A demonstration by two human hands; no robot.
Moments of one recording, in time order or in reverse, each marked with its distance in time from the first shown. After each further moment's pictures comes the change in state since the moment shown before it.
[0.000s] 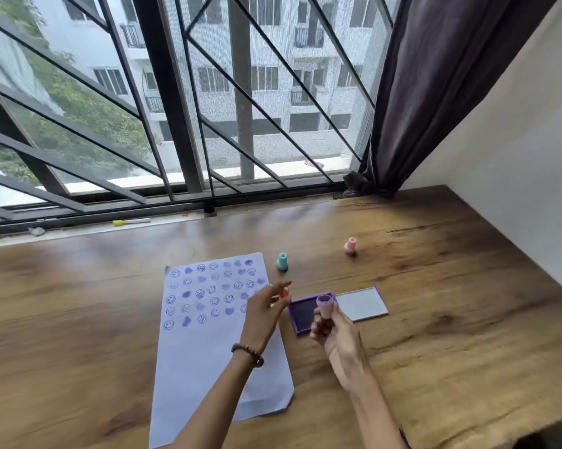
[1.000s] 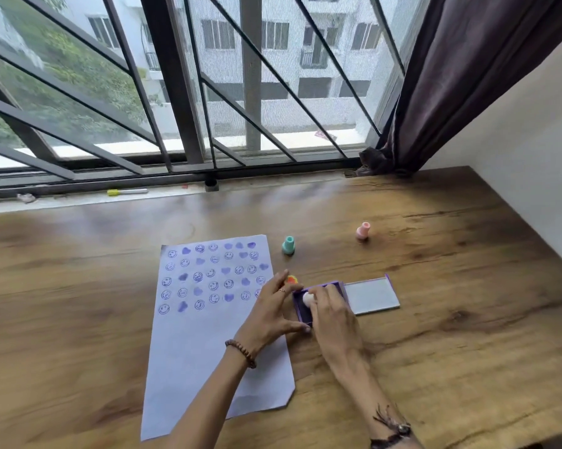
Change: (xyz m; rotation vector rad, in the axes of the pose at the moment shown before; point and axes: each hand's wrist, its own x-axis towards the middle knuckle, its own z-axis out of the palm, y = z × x) left_hand 0.006 -0.037 0.000 0.354 -0.310 0.090; right_hand 0.023 0.009 0.002 -1.833 -0.105 -0.564
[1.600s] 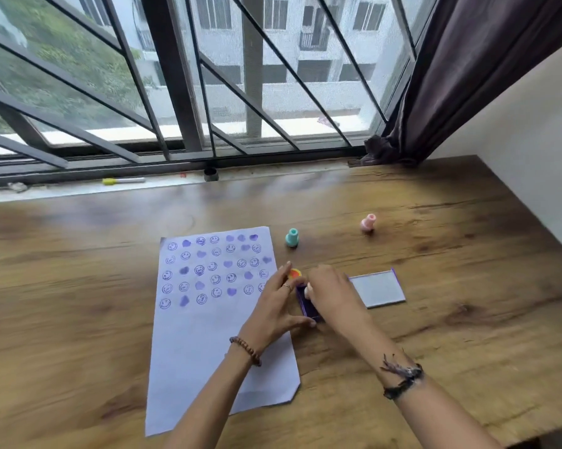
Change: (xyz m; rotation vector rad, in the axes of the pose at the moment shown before) left_hand -0.002 -0.001 0.003 -0.045 0.001 0.032; right_hand 0.039 -0.016 -0.028 -0.040 -0.180 -0.008
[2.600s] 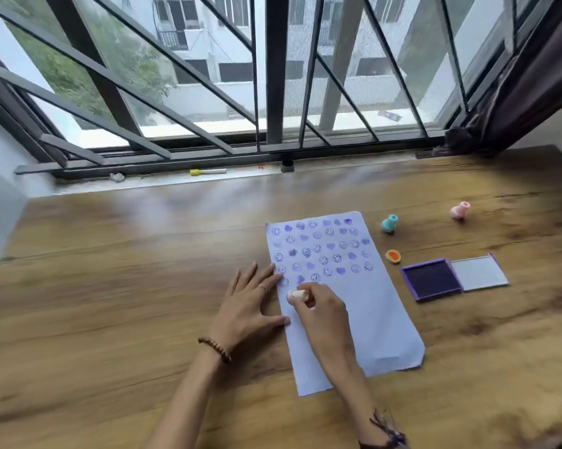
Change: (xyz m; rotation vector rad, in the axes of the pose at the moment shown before) left_hand -0.119 -0.116 -0.177 0.463 -0.025 -0.074; right_hand -0.049 -0.204 0.086 0.659 0.251 0.172
